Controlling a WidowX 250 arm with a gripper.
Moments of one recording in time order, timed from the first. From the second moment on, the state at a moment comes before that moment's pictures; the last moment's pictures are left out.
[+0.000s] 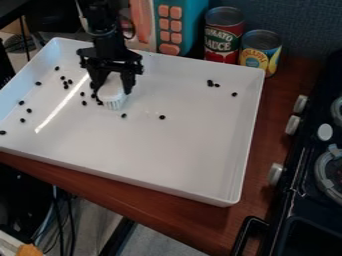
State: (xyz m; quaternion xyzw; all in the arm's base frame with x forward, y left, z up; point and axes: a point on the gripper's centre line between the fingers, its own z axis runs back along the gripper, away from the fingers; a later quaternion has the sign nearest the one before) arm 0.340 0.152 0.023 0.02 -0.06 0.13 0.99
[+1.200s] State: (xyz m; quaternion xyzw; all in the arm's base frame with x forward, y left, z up) arm 0.342 0.105 0.073 -0.07 -0.10 0.11 0.99
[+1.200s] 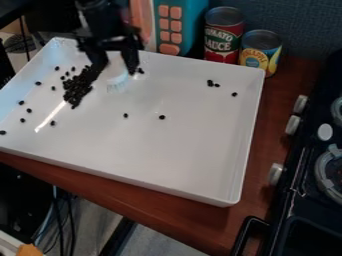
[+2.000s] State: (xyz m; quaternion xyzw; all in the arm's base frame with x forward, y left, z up) arm 0.367 -0.046 0.050 -0.13 -0.06 0.03 0.99
